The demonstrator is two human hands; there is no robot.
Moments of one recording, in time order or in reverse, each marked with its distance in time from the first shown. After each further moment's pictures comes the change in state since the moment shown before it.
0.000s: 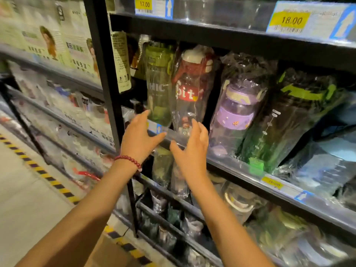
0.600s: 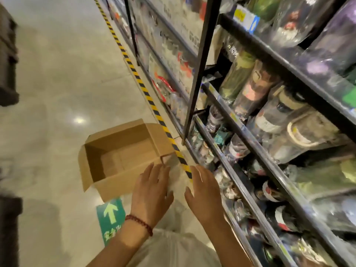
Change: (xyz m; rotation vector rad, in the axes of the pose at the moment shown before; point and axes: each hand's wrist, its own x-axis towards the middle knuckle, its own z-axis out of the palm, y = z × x) left_hand -0.437 -0.016 0.014 0.617 -0.202 -0.340; right_hand -0.324 0.105 -0.026 -0.378 -0.733 -0.433
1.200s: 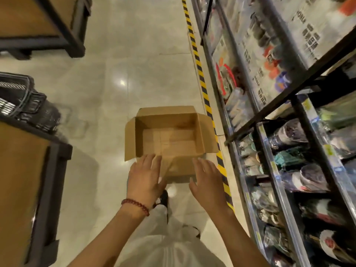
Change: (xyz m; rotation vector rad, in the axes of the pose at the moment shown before) left_hand -0.013 -0.201 -0.011 -0.025 -0.150 -0.452; right_hand 0.101 -0.143 0.104 -0.031 -0.325 -0.272
